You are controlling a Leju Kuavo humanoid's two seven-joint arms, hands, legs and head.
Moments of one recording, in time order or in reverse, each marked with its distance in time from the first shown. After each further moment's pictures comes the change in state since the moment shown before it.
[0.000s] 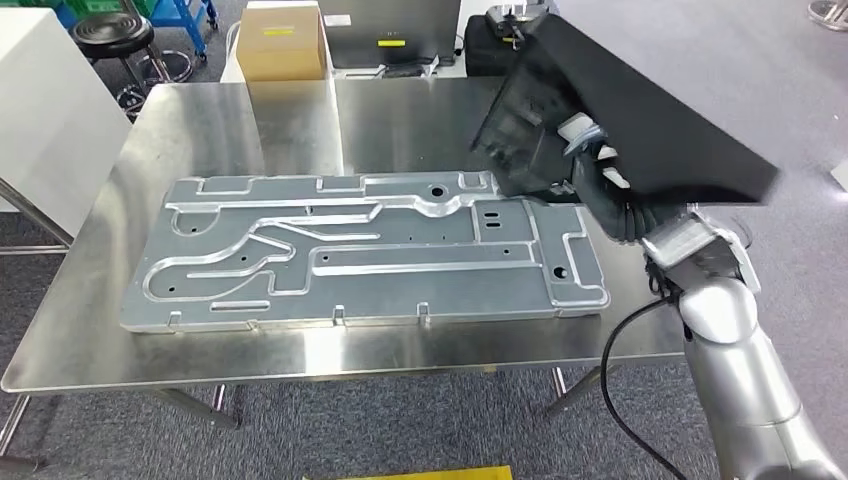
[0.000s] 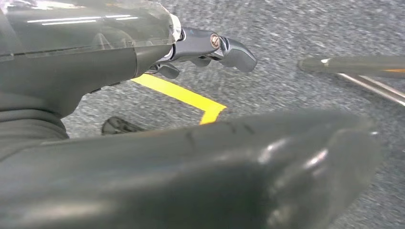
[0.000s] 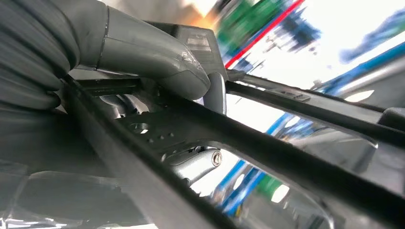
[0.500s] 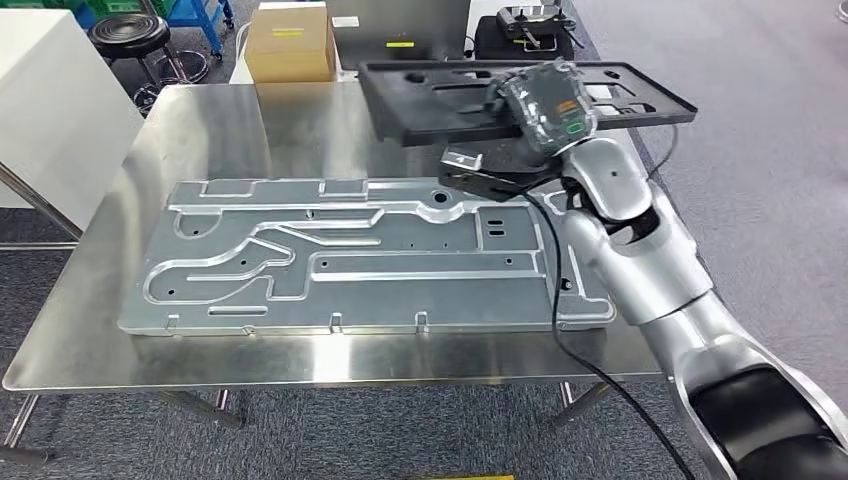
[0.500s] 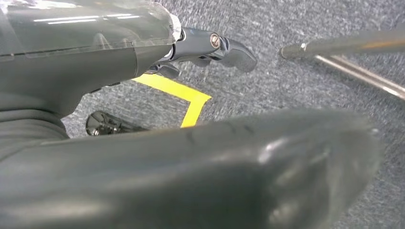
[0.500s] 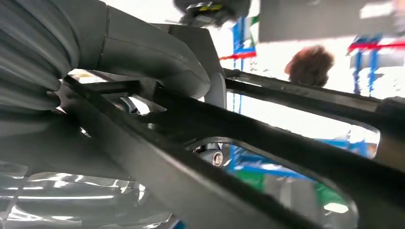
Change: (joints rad) left arm -0.033 -0.006 -0.025 0.000 -0.026 0.006 -0.022; right arm -0.389 0.165 0.347 0.492 0.902 -0.147 0.357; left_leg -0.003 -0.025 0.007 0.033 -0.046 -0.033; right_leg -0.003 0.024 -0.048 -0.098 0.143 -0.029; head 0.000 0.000
